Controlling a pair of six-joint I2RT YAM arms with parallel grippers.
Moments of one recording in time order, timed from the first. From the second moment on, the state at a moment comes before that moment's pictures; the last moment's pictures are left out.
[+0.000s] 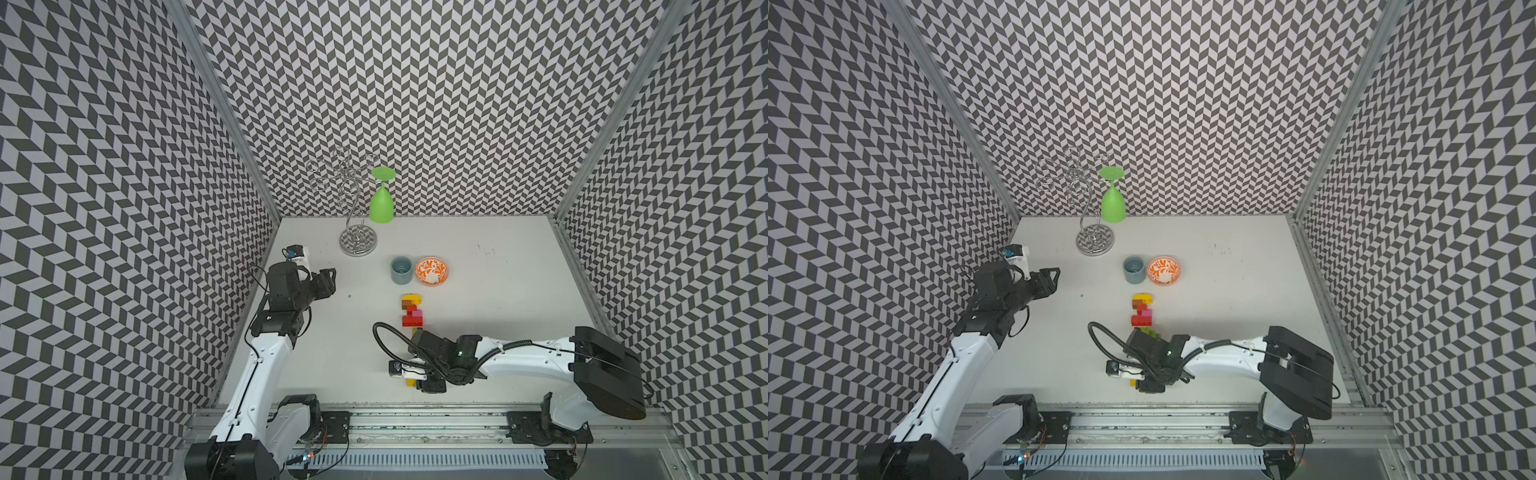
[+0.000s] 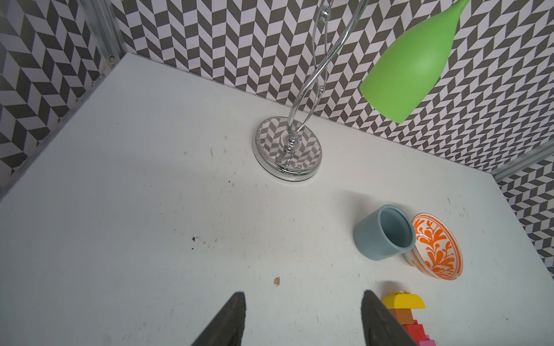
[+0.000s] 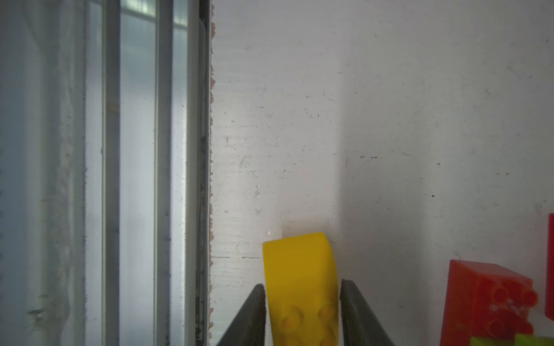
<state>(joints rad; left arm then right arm) 0.04 0.98 0.75 -0.27 0.24 -0.27 1.19 1.59 0.87 -0.39 -0.13 -0.40</state>
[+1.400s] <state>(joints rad) 0.04 0.99 0.74 -0.27 0.26 -0.28 0.88 1.52 1.08 -0.63 -0.05 0.76</state>
